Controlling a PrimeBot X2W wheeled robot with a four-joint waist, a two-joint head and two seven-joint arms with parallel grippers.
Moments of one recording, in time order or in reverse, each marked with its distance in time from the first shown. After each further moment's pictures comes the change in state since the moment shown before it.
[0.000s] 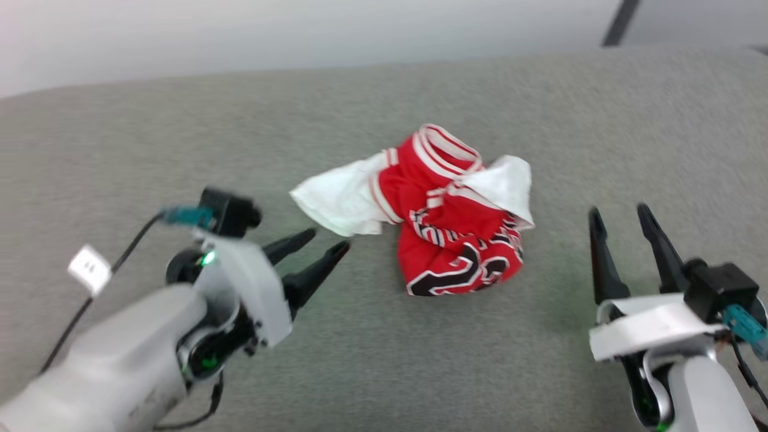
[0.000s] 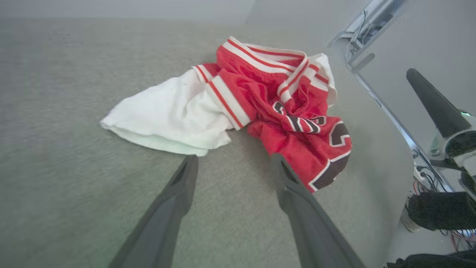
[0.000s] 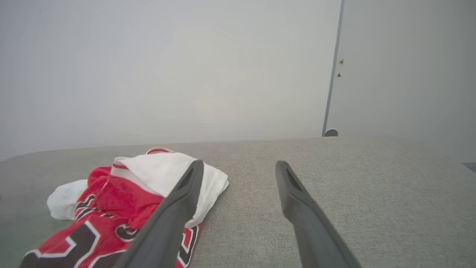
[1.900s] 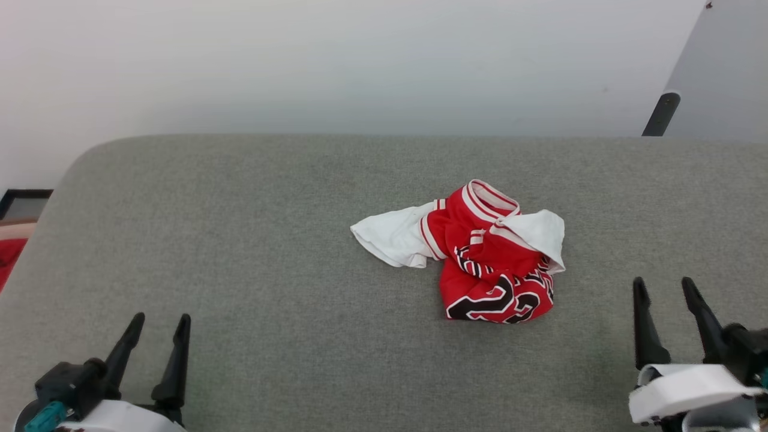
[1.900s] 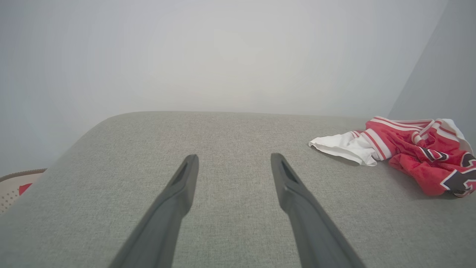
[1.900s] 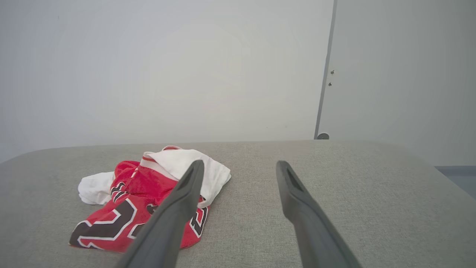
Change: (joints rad) left arm 0.912 -0.225 1.186 -0.152 0.916 0.016 -0.187; right arm 0.237 0.000 -0.127 -0.143 -0.027 0.000 0.095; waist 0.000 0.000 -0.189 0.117
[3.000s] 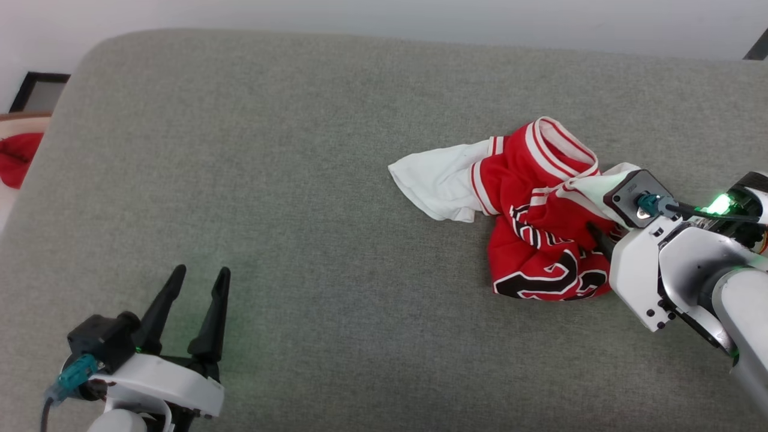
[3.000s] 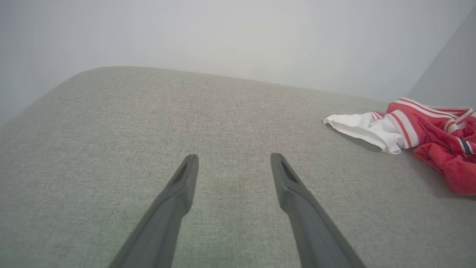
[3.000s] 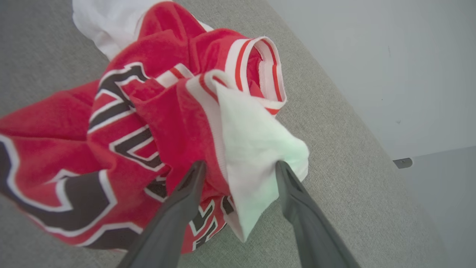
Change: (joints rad) left arm -0.146 -0.045 -0.089 0.016 -0.059 -0.014 0.000; right arm -0.557 -0.528 0.688 0.008 0.122 0.000 0.710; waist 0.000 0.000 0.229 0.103
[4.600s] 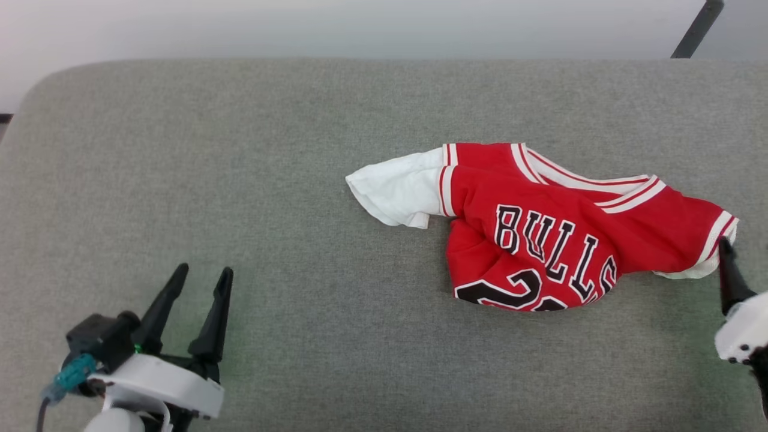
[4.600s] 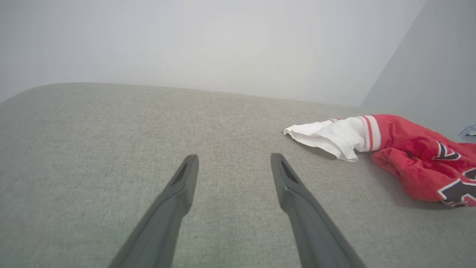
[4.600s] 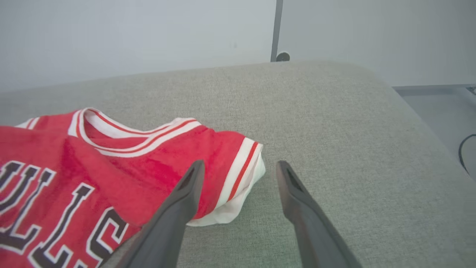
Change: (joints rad) left arm 0.011 0.020 -0.016 -0.026 -0.022 0.000 0.000; right arm 0.361 0.426 -0.868 0.033 -0.091 0.000 -0.299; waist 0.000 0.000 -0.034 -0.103
